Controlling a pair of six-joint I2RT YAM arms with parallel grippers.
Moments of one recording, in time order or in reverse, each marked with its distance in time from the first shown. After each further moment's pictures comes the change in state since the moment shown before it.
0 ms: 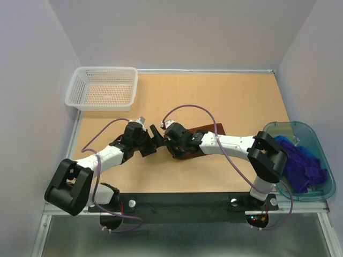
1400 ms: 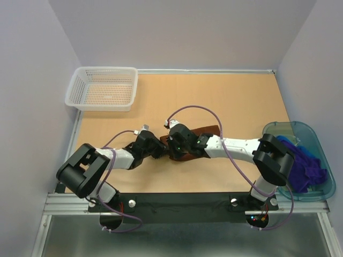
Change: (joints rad) left arm -0.201 0.214 -0.103 0.394 -0.182 -0.419; right arm -0.012 -0.083 -0.112 0.175 -0.066 0.123
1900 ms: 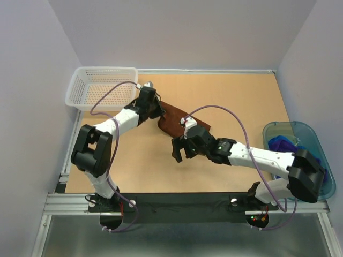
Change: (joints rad) left arm 0.156 0.202 0.685 -0.526 -0.095 0.547; right arm 0.000 -0.279 -0.157 0.005 0.078 -0.016
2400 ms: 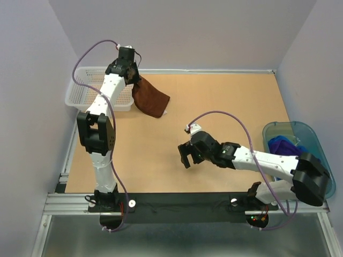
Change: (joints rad) left arm 0.259 0.327 0.824 -0.554 -0.130 0.414; right arm 0.000 -0.122 -0.112 -0.089 0.059 -0.031
